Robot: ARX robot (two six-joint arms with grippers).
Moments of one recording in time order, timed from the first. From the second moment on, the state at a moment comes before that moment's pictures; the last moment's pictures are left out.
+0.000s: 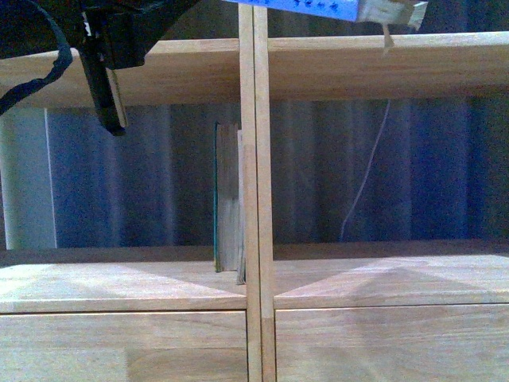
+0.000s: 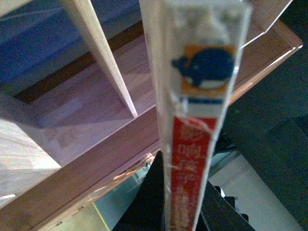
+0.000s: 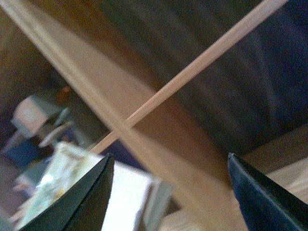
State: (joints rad) left arm -0.27 1.41 1.03 0.92 0.61 -1.31; right arm 0.33 0.98 0.88 0.50 0.29 0.61
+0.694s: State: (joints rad) left arm 0.10 1.33 1.11 0.29 0.49 0.02; right arm -0.12 0.91 0.58 0.60 0.24 0.27
